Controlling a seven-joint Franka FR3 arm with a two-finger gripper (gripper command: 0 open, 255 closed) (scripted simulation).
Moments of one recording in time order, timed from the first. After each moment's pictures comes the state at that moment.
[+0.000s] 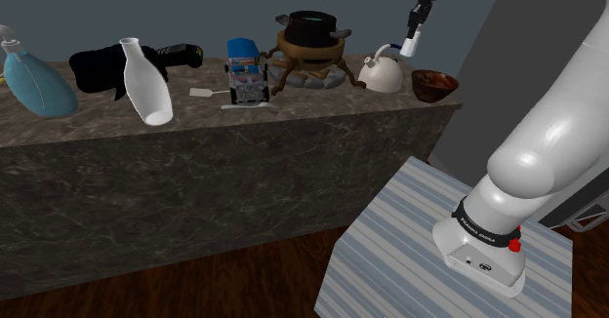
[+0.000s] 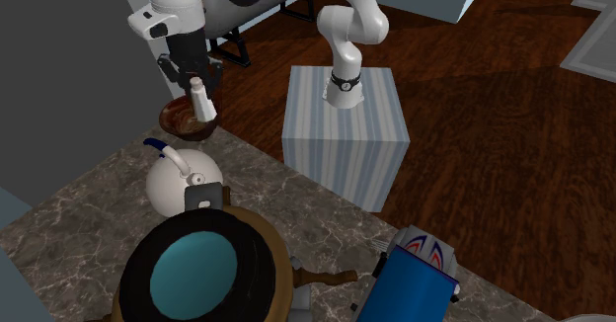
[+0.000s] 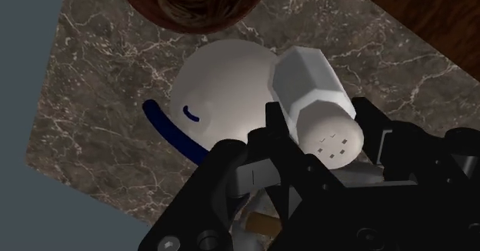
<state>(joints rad) -0.33 0.07 -0.39 -1.73 -0.03 1.88 -0.75</state>
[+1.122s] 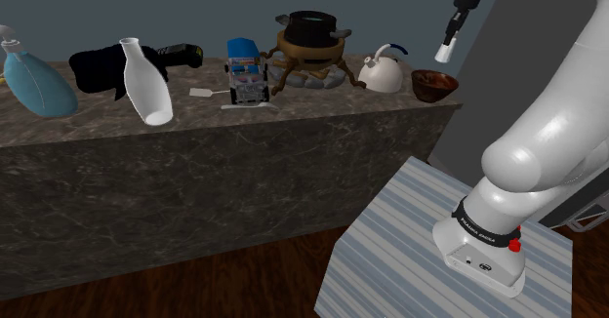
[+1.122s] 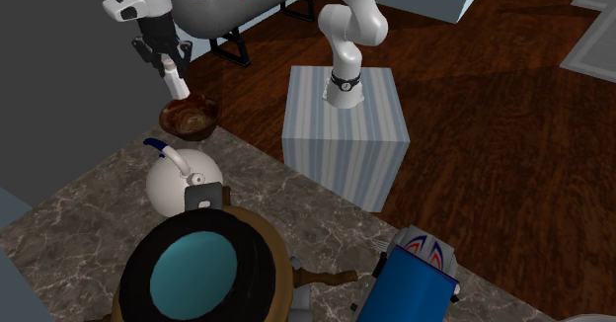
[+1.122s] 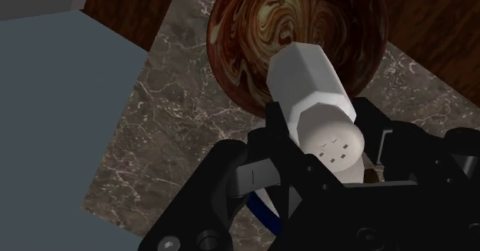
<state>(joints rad) -0.48 0.12 -0.50 -1.73 0.03 1.93 -1.04</state>
